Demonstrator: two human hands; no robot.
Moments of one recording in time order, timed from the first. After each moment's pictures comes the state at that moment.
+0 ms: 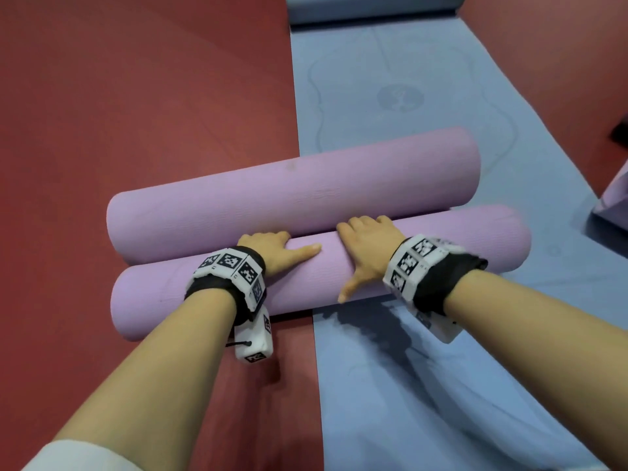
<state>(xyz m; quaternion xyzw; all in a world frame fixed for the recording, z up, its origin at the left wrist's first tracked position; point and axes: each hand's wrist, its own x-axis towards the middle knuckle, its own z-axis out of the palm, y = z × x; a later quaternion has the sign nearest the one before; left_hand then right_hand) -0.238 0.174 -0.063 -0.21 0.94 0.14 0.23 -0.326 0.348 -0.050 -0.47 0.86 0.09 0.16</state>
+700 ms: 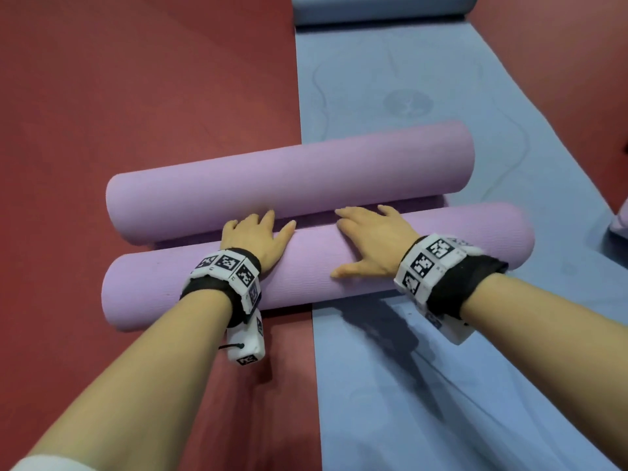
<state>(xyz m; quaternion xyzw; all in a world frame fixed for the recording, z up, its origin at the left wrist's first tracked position) -0.259 0.142 -0.085 -0.26 0.96 0.04 0.12 -0.347 0.335 -0.041 -0.49 0.86 0.05 0.14</state>
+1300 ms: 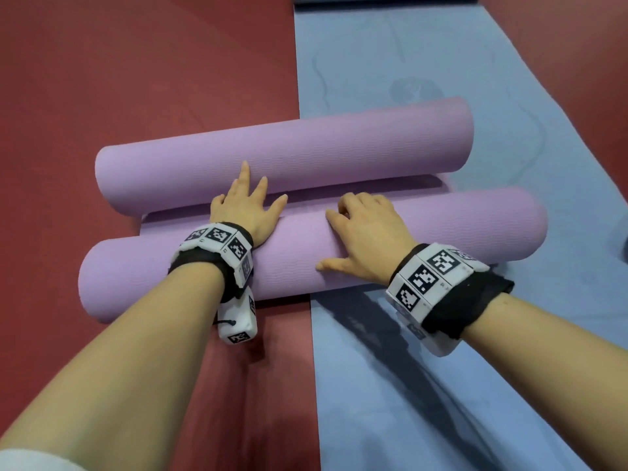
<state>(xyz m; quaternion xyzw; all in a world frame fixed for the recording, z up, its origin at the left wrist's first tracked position) -0.299 0.109 -0.089 -0.28 0.95 0.09 0.09 -0.351 0.310 -0.046 -0.49 0.87 0.05 0.03</state>
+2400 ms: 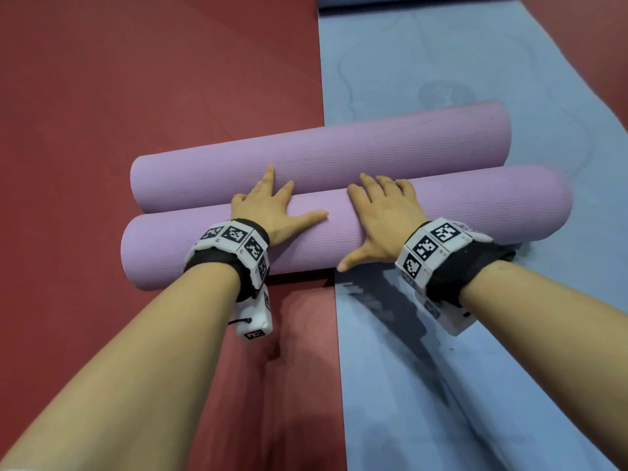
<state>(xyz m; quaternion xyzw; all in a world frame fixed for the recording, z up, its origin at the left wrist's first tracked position) -0.308 0.093 -0.064 -0.25 0.96 0.07 0.13 -0.398 0.269 -0.065 -0.44 0.89 0.08 0.07</state>
